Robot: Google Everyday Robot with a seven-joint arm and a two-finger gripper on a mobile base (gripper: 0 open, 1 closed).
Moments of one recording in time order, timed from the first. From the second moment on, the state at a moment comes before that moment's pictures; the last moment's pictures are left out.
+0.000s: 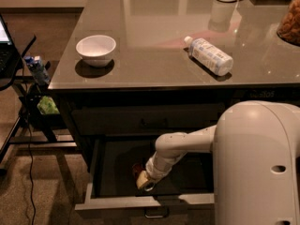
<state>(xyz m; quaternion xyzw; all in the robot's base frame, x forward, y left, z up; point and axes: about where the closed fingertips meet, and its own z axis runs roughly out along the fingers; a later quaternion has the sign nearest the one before) 0.490 0.002 0.389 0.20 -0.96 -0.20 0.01</state>
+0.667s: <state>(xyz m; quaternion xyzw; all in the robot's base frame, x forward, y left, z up) 0.490 0.002 0.389 0.20 -0.96 -0.20 0.01</state>
